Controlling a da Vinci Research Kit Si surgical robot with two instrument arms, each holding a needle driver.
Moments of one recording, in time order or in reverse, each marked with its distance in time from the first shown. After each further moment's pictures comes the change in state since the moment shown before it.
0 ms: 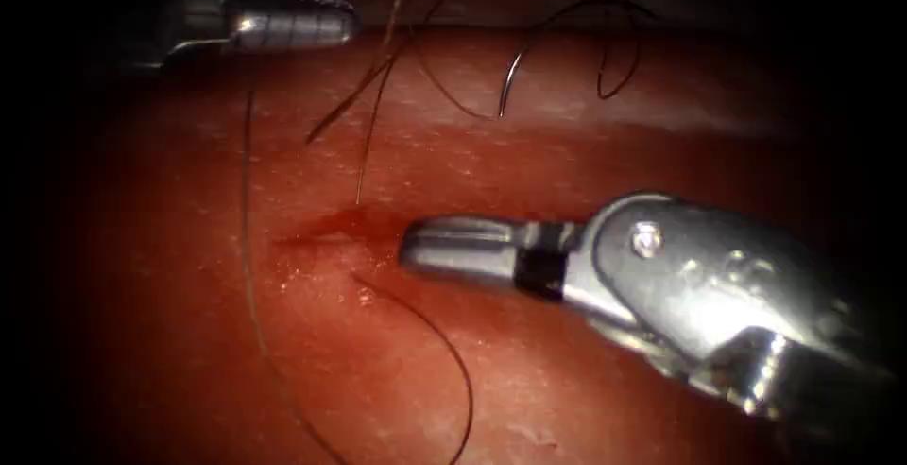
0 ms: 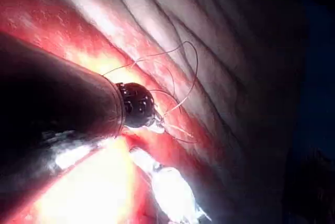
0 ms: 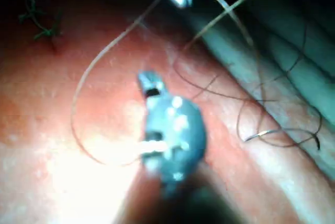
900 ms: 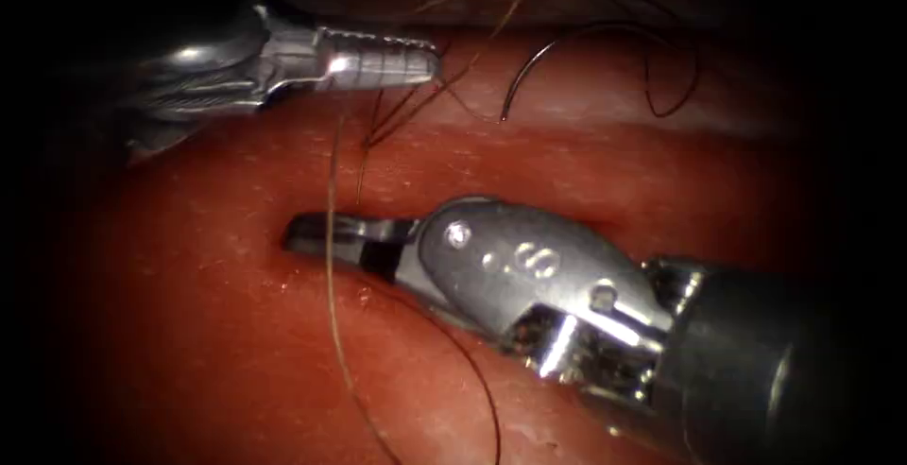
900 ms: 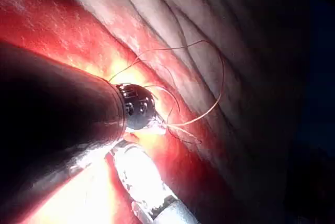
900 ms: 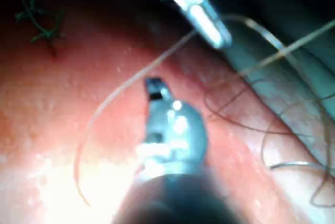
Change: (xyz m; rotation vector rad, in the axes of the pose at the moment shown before) right arm -0.003 -0.002 0.008 -0.033 0.026 -0.037; left arm -0.002 -0.001 0.004 -0.044 0.046 -0.038
